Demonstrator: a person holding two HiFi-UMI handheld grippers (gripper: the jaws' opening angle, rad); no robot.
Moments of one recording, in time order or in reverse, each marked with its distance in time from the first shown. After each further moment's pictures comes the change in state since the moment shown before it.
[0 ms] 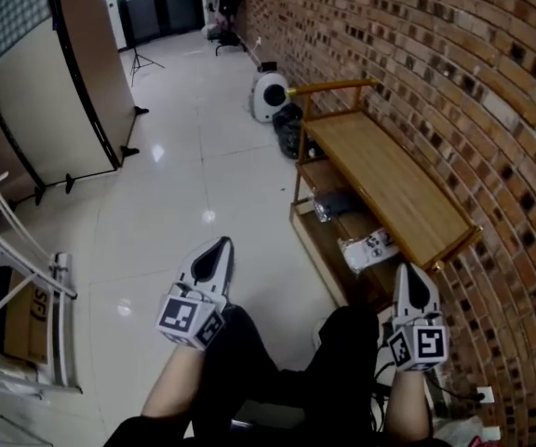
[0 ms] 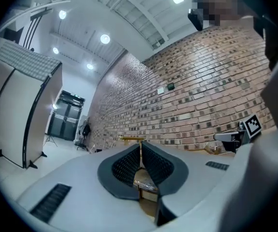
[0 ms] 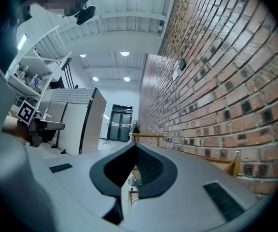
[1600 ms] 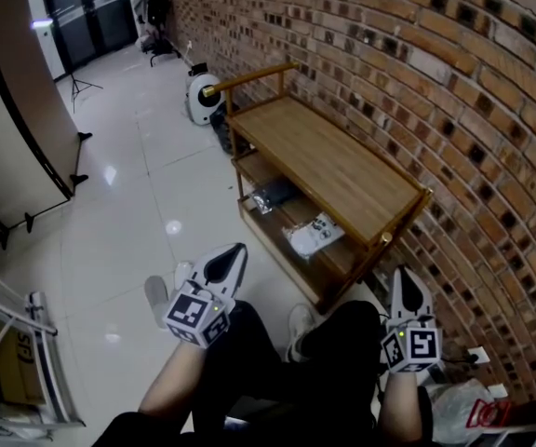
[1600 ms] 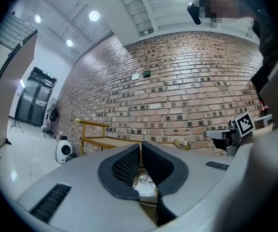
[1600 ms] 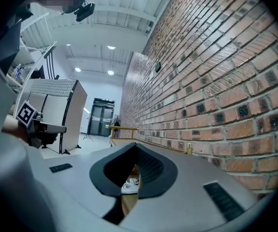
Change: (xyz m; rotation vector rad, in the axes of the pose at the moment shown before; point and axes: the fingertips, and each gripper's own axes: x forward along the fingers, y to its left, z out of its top) left arm 0.074 -0.141 -0.053 -0.055 0.144 -0.347; right arm -0.094 -0.091 -0.028 0.016 0.056 -0.253
